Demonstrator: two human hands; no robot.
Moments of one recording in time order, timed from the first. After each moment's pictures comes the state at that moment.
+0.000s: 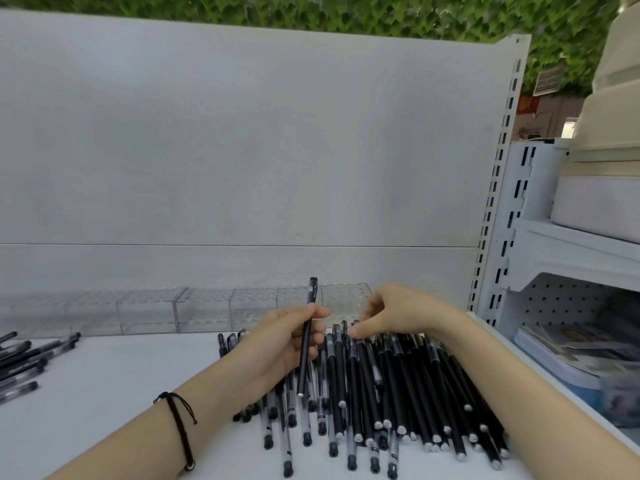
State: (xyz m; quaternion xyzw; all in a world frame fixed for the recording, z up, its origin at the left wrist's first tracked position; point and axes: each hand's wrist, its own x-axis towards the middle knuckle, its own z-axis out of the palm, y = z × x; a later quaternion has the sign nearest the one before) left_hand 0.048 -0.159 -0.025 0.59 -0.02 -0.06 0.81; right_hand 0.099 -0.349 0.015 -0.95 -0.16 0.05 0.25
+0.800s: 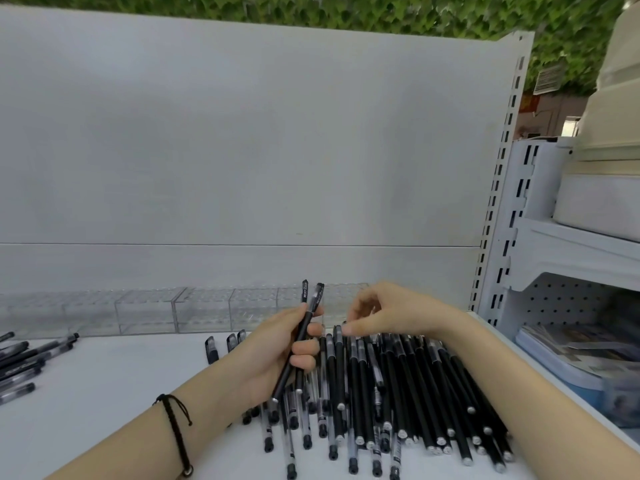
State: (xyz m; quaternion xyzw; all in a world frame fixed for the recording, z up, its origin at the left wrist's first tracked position) left_hand 0.047 -0.161 -0.023 0.49 0.01 -0.14 0.86; right_hand 0.097 -0.347 0.014 -0.92 -0.26 0.06 0.30
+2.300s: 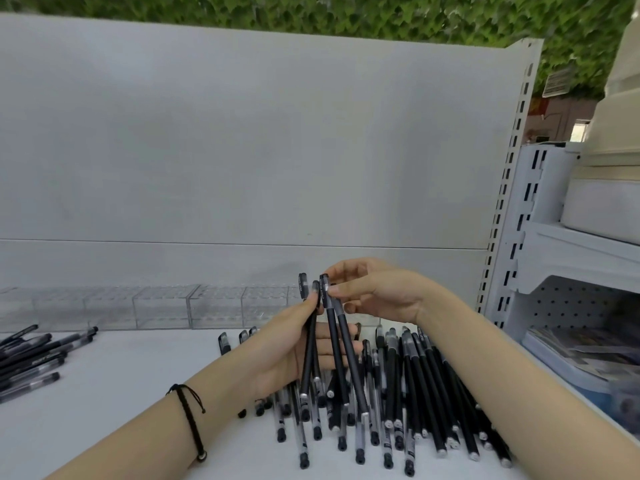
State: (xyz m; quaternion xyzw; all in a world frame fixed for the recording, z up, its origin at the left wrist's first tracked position) left_hand 0.029 -0.160 -0.010 0.58 -0.05 -0.15 0.80; right_hand 0.105 -0.312 0.032 -0.70 -0.25 0.22 0.63
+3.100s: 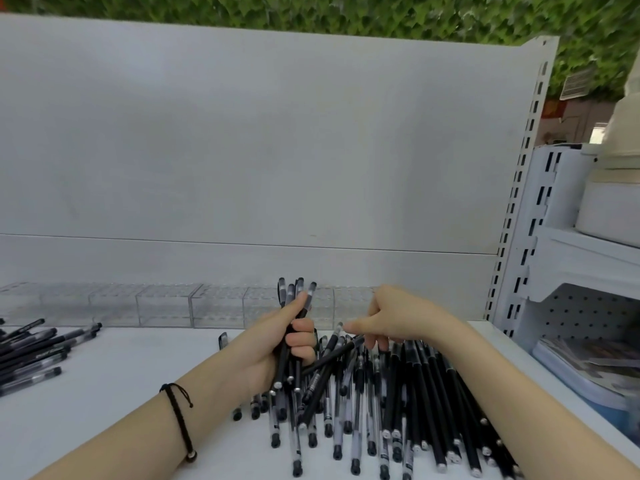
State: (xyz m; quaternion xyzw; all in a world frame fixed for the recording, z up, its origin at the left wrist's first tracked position) left_hand 0.054 -0.145 -0.027 0.44 0.02 -0.14 0.89; right_hand 0.098 -0.330 0.016 -0.97 -0.18 0.05 0.18
